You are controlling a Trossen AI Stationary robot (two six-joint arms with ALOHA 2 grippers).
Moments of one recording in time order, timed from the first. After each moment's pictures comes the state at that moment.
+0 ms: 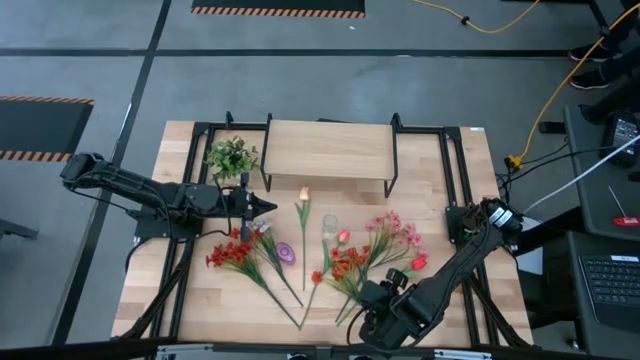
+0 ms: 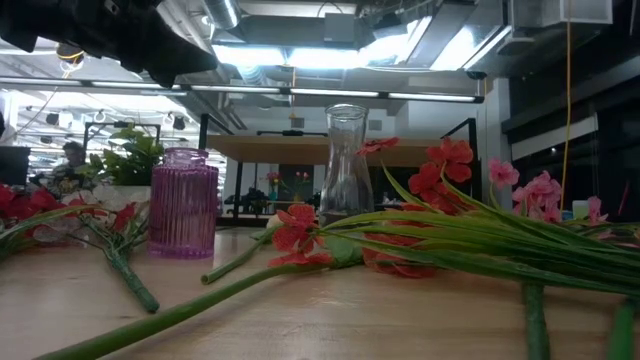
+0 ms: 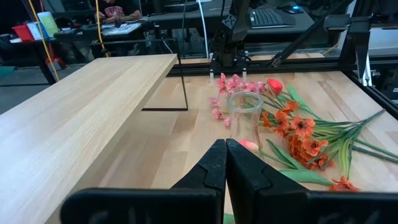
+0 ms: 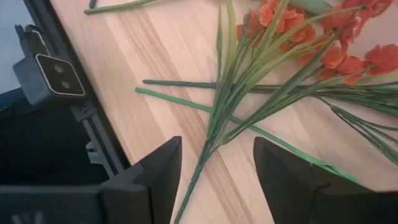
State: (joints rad) left arm -0.19 0.77 0.34 0.23 -0.33 -0.01; right arm 0.77 1.96 1.68 -1.08 0.31 1.25
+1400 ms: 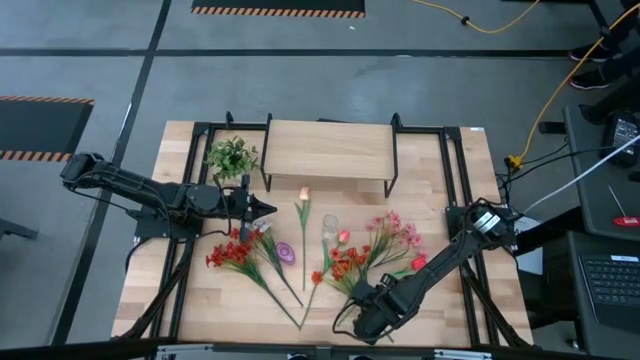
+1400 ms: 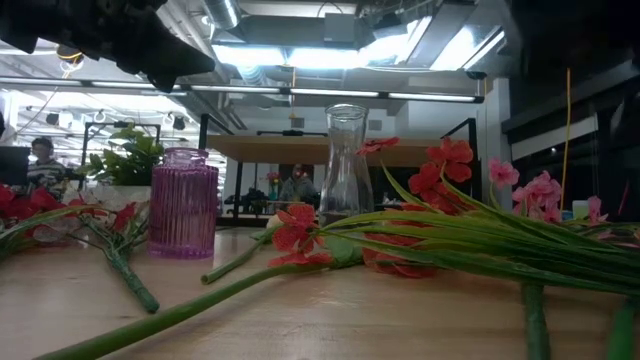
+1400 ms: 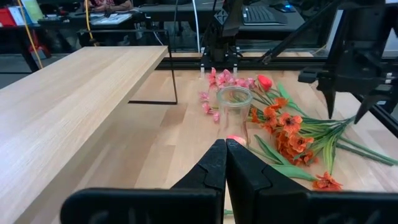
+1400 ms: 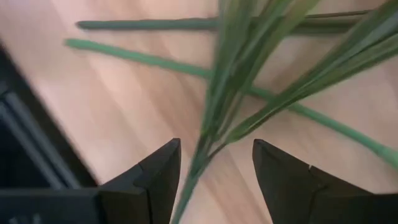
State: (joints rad) left arm -0.19 0.77 0.34 0.21 -0.29 -0.07; right arm 0.70 2.04 1.43 -0.78 0.06 1.25
